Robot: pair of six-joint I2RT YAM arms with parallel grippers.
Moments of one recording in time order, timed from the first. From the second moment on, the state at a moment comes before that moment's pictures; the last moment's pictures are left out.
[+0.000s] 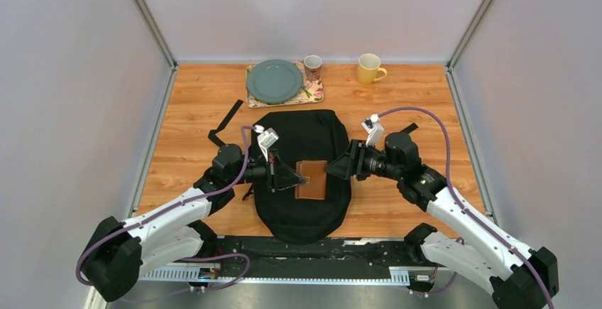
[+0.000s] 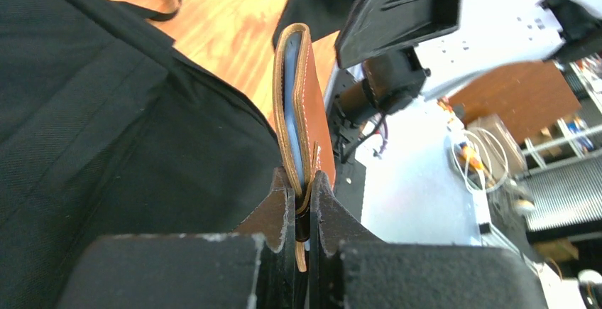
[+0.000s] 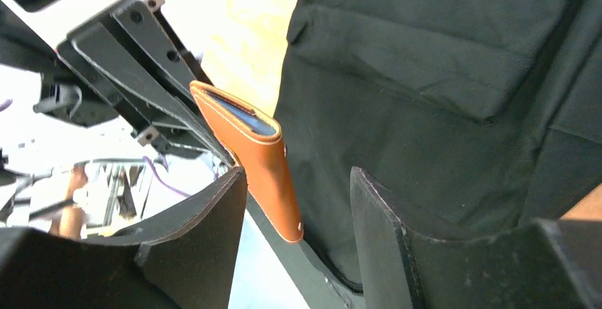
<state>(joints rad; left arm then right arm) -0.68 0.97 0.40 0.46 0.68 -0.63 0.62 0.84 0.64 -0.17 -0.41 0.76</state>
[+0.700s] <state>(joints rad) -0.66 1.09 0.40 0.67 0.89 -0.71 0.62 0.91 0.57 0.06 -0.76 0.78</state>
